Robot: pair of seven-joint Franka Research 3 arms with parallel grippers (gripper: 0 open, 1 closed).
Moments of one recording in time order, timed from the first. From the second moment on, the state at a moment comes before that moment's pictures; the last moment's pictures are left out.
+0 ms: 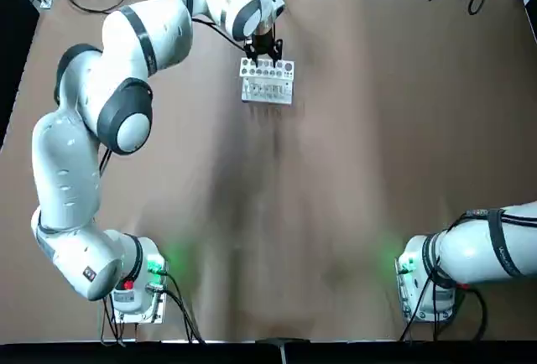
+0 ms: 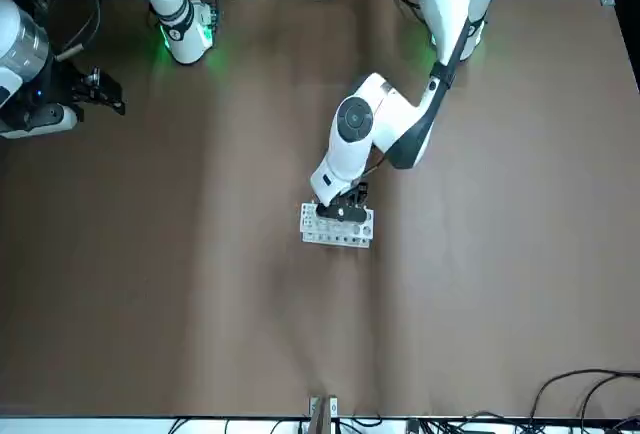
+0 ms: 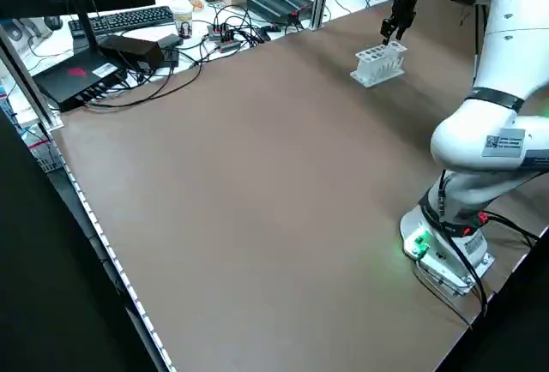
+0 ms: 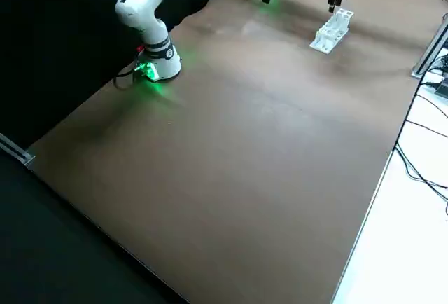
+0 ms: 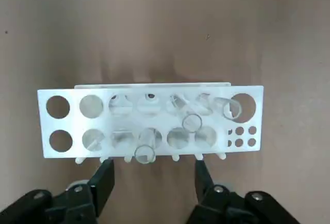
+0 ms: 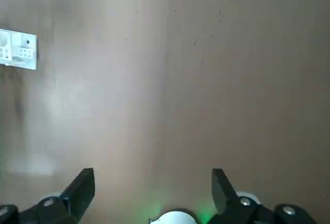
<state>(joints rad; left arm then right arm) -0.64 0.62 -0.10 -1.48 0.01 2.16 -0.62 0.26 -0.08 -0.16 -1.67 0.04 1.49 0.01</state>
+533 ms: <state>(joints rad) -0.64 0.66 -0.10 -1.48 0.01 2.16 -0.62 0.26 -0.08 -0.16 -1.67 0.04 1.49 0.01</state>
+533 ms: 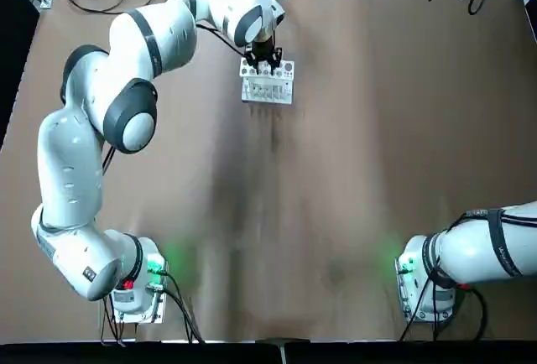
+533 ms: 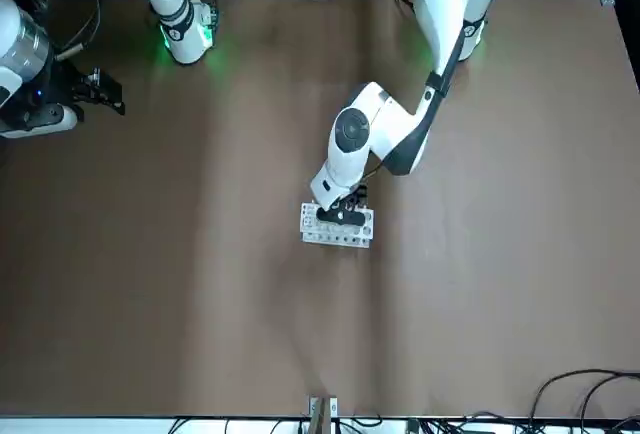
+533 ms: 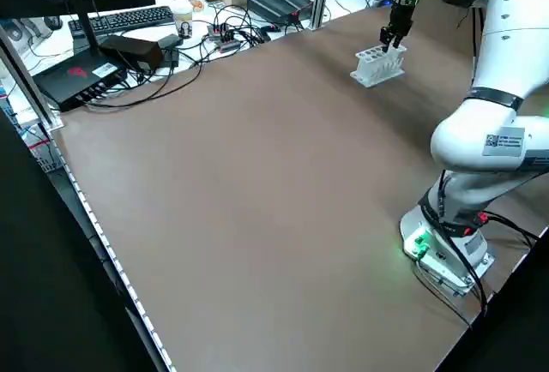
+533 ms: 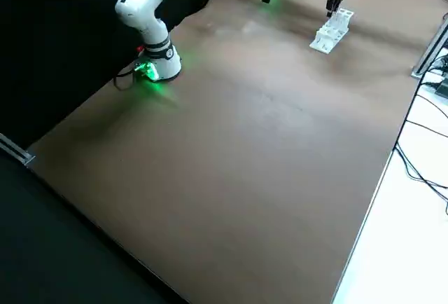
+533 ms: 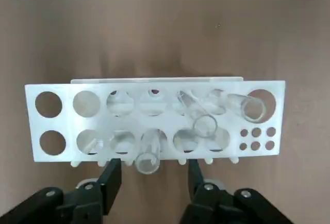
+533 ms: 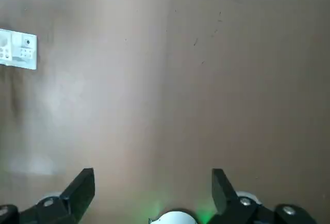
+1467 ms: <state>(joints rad) -0.64 0.66 -0.09 -1.47 0.01 2.17 -0.61 0.26 -0.08 -0.16 -1.67 0.04 1.49 0.01</state>
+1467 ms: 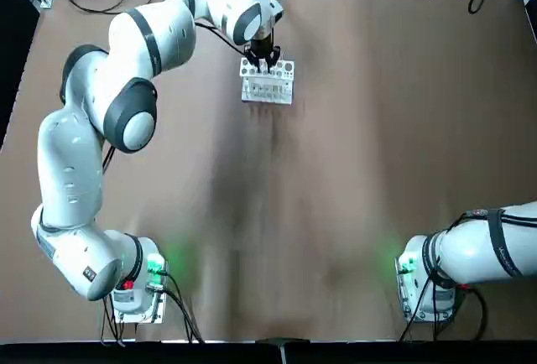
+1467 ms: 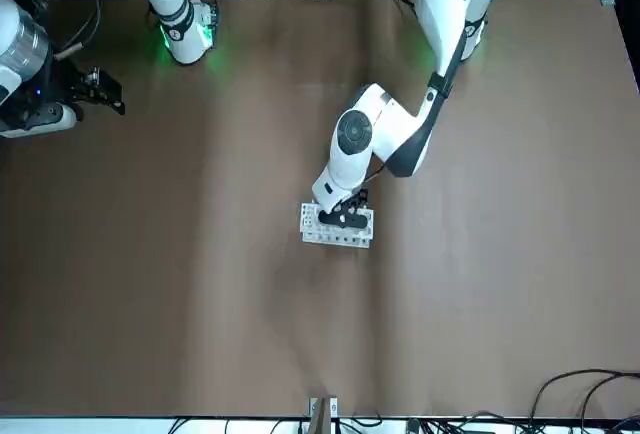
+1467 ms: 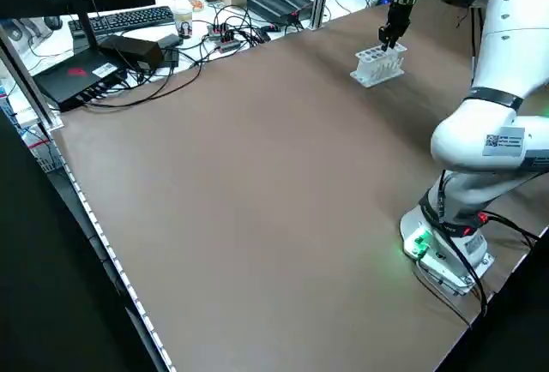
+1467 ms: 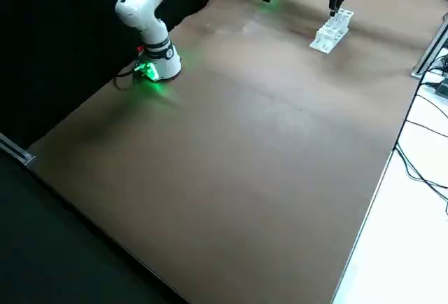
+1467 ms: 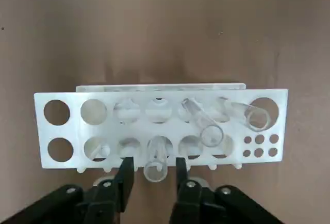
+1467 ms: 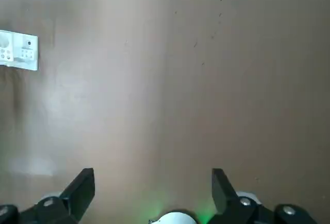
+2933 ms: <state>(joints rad) -0.64 0.67 -0.09 -1.47 0.01 2.19 -0.61 0.26 -0.08 -0.16 -1.67 0.04 1.49 0.01</state>
